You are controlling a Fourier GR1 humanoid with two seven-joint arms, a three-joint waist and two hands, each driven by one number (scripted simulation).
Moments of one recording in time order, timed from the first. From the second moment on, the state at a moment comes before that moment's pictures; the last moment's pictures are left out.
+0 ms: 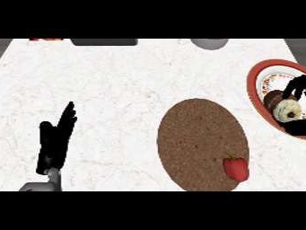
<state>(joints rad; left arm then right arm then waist) -0.02 0.11 -0.03 -1.48 -0.08 0.17 0.22 -0.23 -0.50 -0.13 -1.55 0.61 0.07 -0.22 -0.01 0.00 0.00</state>
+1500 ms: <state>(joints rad) -0.06 0.09 -0.02 -1.46 -0.10 0.13 0.22 -0.71 -0.70 -0.21 -0.37 0.81 0.08 -0.50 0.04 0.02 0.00</state>
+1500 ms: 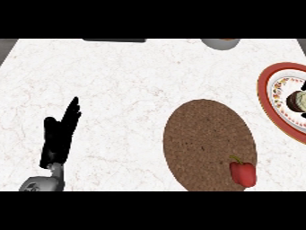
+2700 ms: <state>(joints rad) -0.07 0.10 -0.01 -1.47 -0.09 0.12 0.23 -0.77 -0.82 -0.52 -0.14 0.46 0.47 -0.77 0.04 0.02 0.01</state>
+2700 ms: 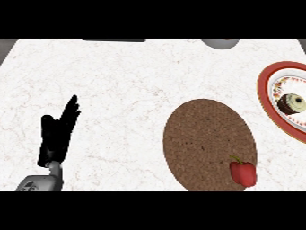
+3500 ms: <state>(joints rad) -0.07 0.08 -0.02 -1.46 -0.10 0.13 0.22 -0.68 -0.78 -0.49 -0.19 0.44 0.43 -0.81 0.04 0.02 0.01</state>
